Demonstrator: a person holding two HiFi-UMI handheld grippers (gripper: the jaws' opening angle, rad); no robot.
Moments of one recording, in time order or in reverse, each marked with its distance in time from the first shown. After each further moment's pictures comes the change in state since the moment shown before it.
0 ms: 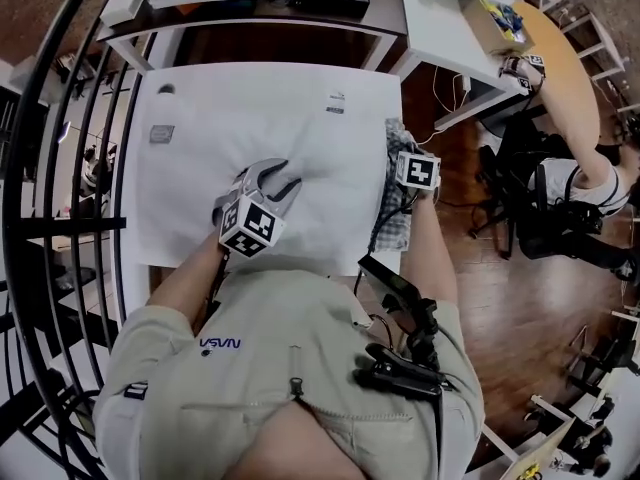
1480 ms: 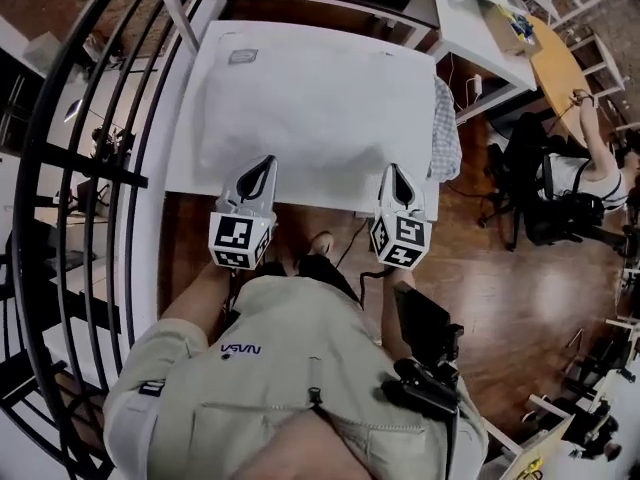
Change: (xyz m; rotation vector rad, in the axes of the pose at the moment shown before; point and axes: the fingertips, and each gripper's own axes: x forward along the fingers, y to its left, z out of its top) left arm -0.250 -0.015 -0.070 -0.456 -0.375 0.395; right arm -0.298 0.249 -0.057 0.015 -0.624 0.176
